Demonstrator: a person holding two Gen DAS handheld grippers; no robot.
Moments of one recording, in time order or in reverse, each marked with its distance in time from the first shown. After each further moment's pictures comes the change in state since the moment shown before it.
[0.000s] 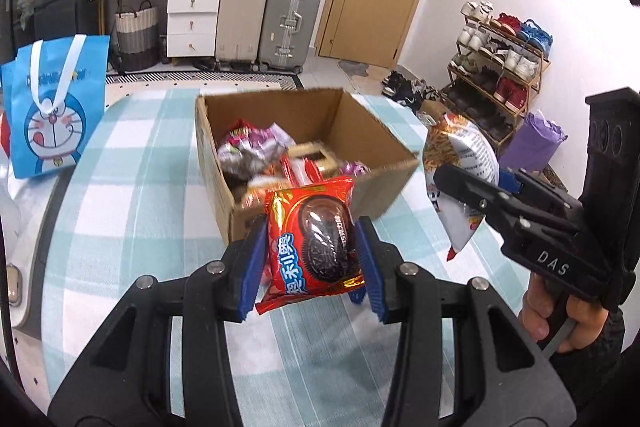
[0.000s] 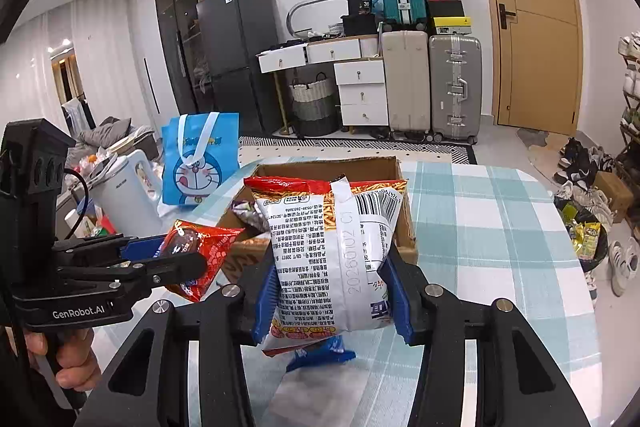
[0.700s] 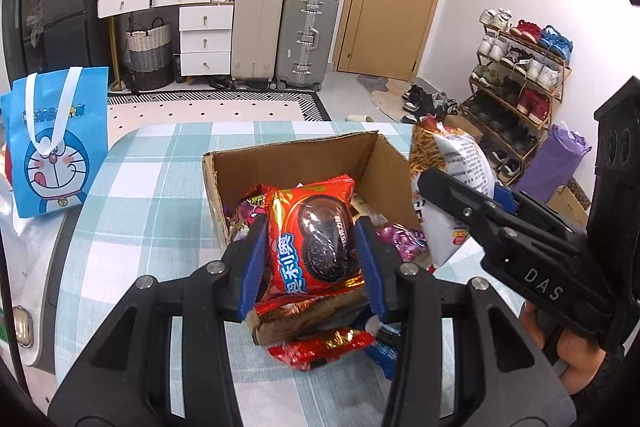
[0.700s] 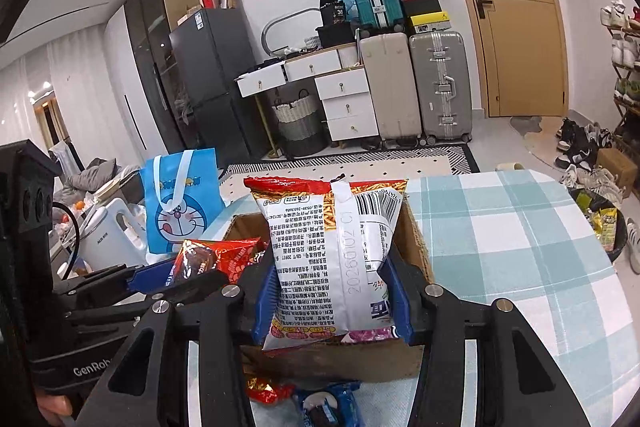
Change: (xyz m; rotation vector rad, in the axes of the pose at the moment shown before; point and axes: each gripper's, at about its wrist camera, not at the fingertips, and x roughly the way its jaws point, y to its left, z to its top) left arm 0.065 0.021 0.070 0.020 -0.035 0.081; right arm 0.075 -0.006 0.036 0.119 -0.045 -0.010
